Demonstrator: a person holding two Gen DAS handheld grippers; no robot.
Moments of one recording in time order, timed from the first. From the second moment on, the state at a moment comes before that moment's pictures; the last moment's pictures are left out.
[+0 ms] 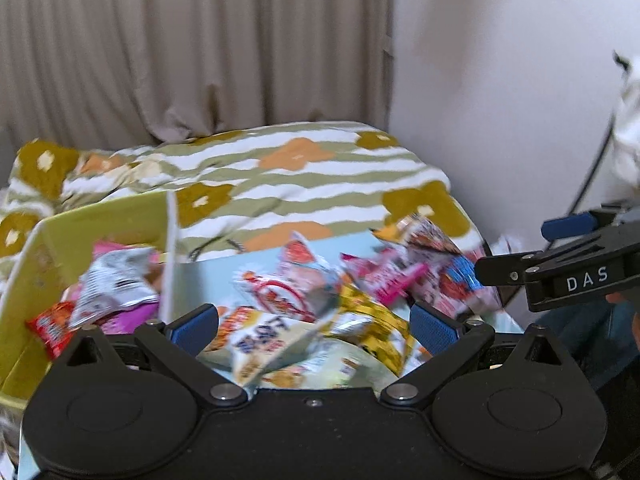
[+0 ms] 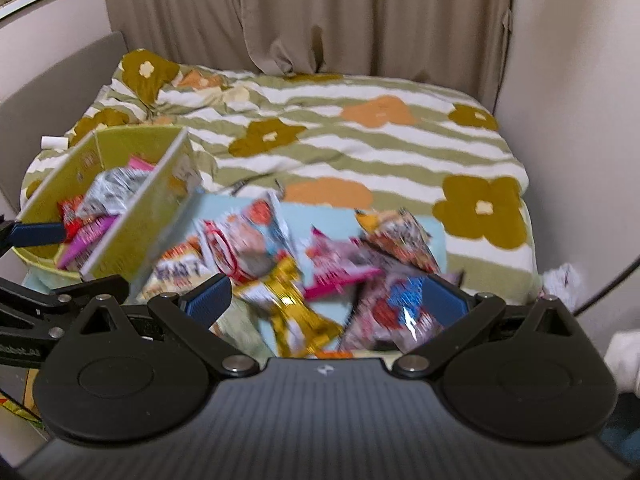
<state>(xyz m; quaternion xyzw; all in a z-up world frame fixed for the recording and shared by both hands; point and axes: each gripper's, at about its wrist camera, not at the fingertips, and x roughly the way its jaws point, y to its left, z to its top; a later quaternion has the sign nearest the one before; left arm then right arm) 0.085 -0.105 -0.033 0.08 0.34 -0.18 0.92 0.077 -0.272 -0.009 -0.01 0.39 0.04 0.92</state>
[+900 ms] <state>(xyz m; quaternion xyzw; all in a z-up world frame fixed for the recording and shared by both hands) 0.137 -0.165 -0.159 0.26 0.42 -0.27 0.82 0.078 -0.292 -0.120 0.02 0.46 -0.02 0.89</state>
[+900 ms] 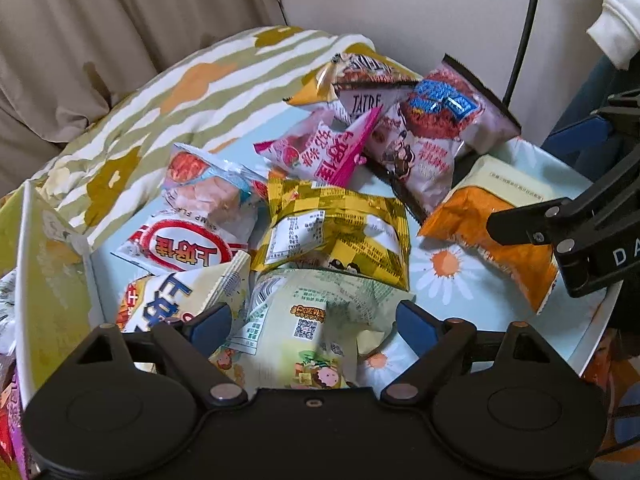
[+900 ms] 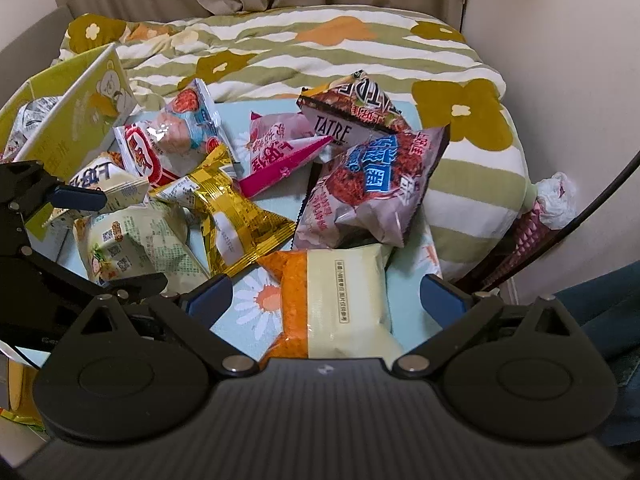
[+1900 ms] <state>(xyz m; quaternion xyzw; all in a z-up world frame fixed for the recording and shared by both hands) 0.125 -0.142 -0.173 0.20 0.49 -0.24 0.81 0.088 -0.291 -0.149 0.01 0.49 -0.02 0.87</state>
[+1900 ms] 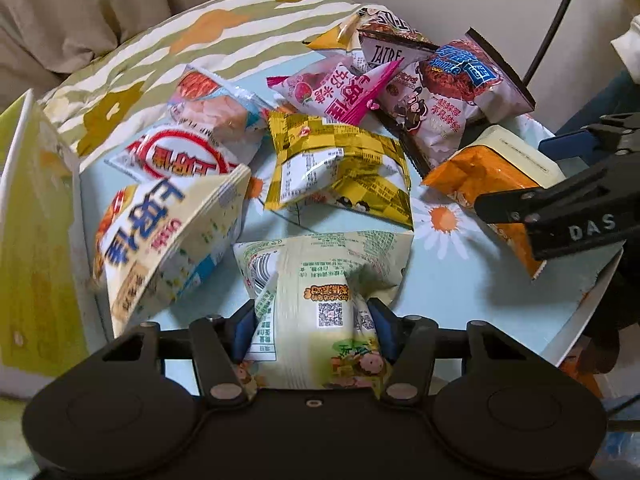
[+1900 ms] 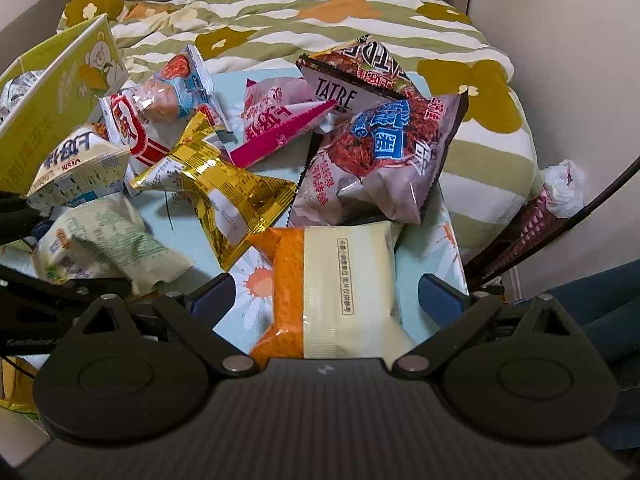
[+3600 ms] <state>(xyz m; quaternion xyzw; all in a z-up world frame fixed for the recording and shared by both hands) 0.095 0.074 0.009 0.03 0.30 0.06 0.95 0.122 -0.073 0.017 -0.04 0.32 0.21 0.92</state>
